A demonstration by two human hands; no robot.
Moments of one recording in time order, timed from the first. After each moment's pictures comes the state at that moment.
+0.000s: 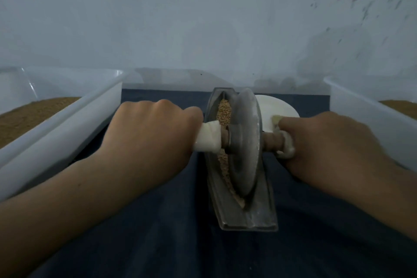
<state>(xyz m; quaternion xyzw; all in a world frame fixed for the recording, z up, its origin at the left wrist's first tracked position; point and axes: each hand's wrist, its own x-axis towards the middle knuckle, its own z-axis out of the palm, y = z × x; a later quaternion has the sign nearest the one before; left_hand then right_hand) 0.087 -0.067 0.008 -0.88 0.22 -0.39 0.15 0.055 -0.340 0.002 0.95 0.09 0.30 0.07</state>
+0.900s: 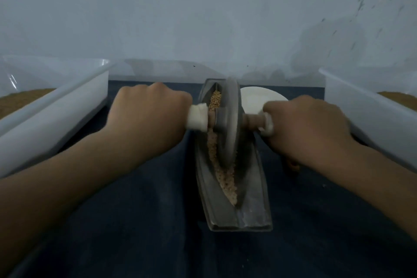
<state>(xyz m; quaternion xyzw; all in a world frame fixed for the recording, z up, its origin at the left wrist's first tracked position) 0.127 -0.079 0.001 -0.91 0.18 -0.34 0.17 0.095 -0.340 -0.005 0.95 0.07 0.29 0.12</state>
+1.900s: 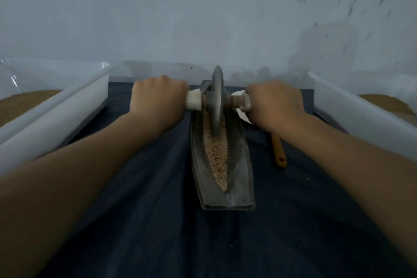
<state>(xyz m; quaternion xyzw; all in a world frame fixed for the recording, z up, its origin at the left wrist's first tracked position) 0.169 -0.101 0.005 -0.94 0.12 -0.31 0.10 0.148 -0.325 0.013 0.97 0.02 0.22 0.09</state>
